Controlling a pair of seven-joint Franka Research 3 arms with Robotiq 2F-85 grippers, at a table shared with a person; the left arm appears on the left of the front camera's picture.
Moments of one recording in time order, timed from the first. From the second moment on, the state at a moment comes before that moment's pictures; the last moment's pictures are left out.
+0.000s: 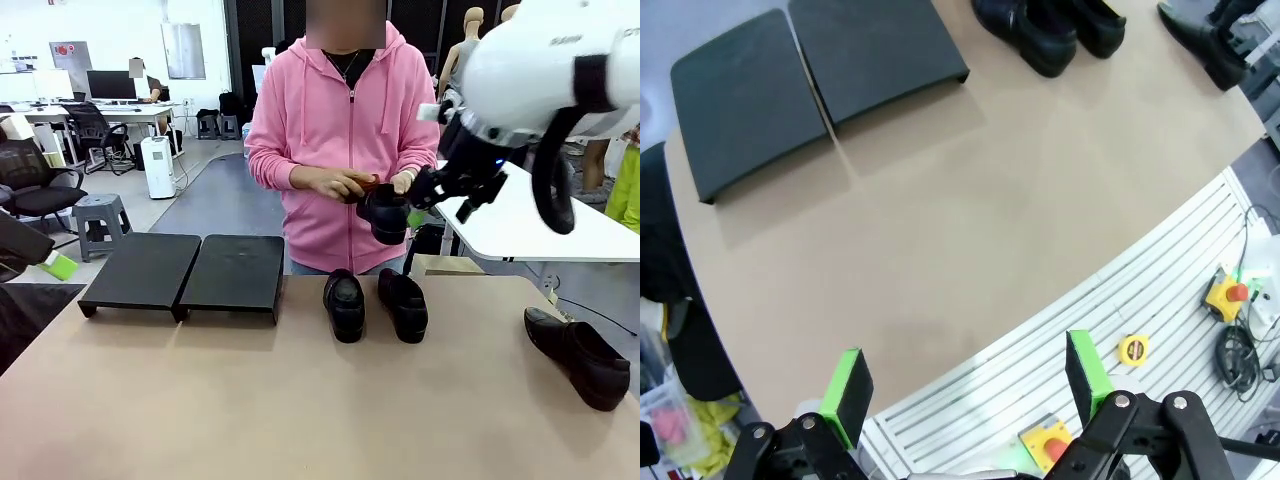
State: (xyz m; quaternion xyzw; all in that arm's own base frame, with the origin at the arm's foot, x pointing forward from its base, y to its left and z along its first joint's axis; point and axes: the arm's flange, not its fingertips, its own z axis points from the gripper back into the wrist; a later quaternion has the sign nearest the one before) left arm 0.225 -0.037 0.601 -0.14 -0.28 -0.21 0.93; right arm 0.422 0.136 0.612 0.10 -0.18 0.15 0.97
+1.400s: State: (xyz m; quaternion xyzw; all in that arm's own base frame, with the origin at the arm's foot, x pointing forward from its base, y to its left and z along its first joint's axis) left arm 0.225 -0.037 0.601 -0.14 -0.28 -0.21 0.93; right arm 0.405 0.087 0.625 0.09 -0.14 0.21 0.96
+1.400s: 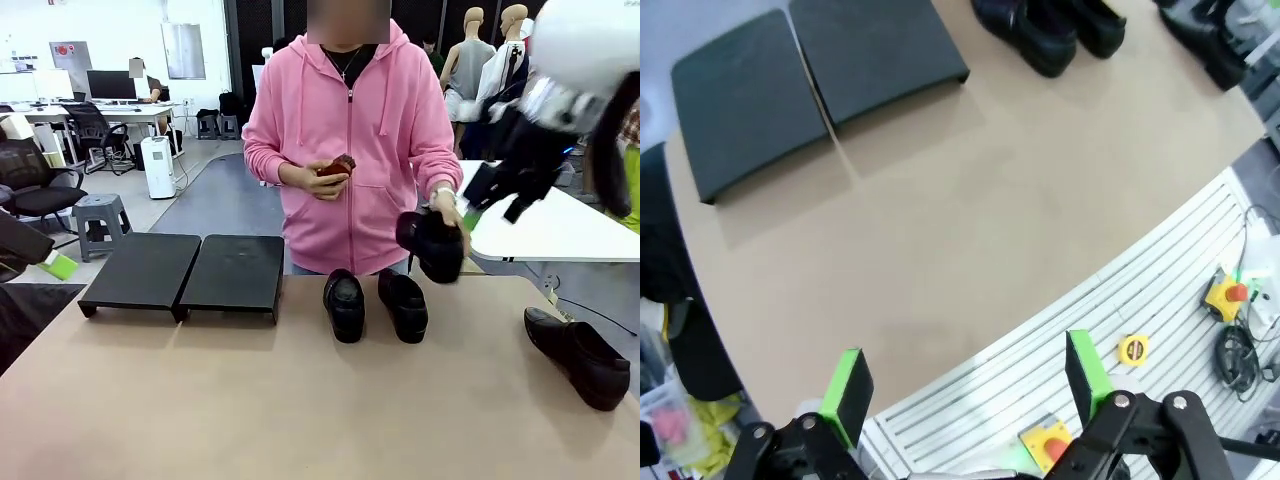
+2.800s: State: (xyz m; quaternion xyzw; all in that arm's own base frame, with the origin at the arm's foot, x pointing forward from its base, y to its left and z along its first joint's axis) left arm 0.225 -0.037 0.602 -0.14 -0.28 -0.21 0.93; right arm 0.236 -0.118 0.742 0.16 -0.22 0.12 0.95
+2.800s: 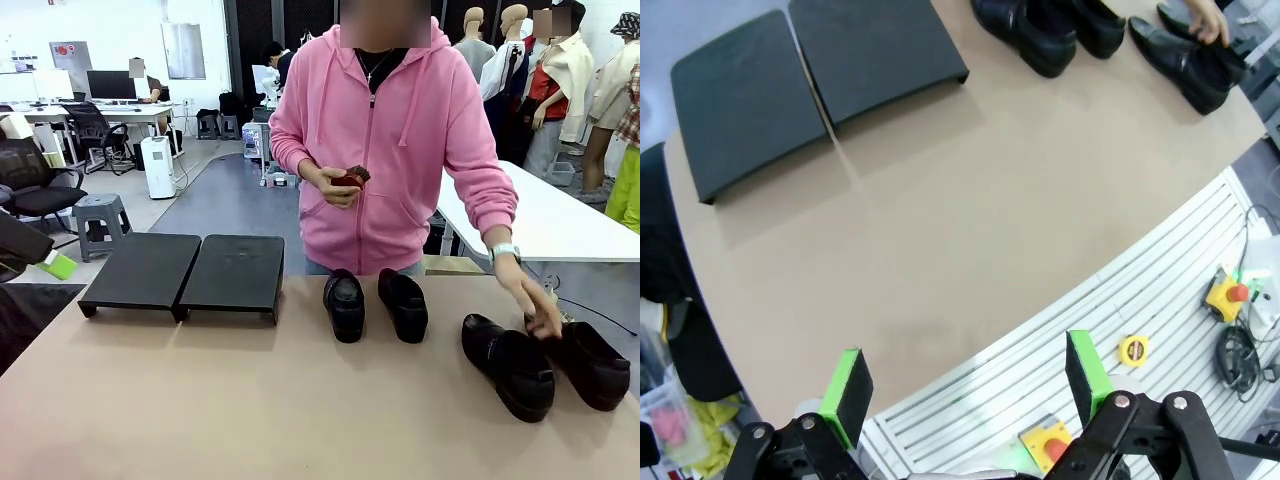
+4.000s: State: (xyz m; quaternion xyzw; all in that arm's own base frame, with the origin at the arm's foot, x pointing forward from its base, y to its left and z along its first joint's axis) left arm 0.225 -0.037 0.602 -0.14 -0.28 -0.21 0.93; right arm 0.483 0.313 0.510 0.05 -0.10 0.20 0.97
